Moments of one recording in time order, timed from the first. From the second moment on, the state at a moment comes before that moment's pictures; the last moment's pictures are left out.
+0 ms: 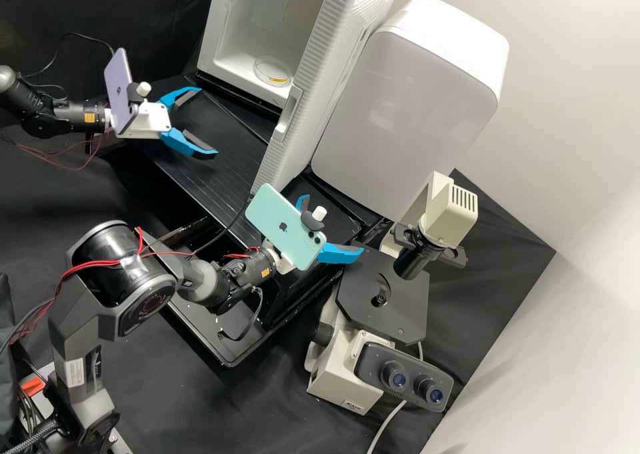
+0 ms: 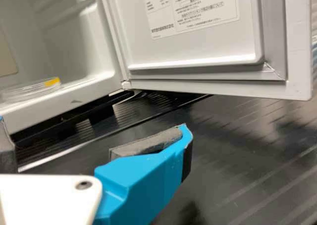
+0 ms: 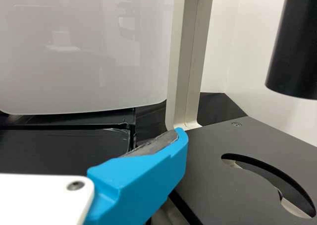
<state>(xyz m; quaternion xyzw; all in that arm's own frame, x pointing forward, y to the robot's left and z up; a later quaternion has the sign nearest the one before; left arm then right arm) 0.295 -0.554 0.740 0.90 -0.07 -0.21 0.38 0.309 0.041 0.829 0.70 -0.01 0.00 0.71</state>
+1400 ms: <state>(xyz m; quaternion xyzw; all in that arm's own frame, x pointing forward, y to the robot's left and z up) 0.429 -0.587 0.759 0.86 0.02 -0.15 0.49 0.309 0.041 0.829 0.70 -0.01 0.00 0.71</state>
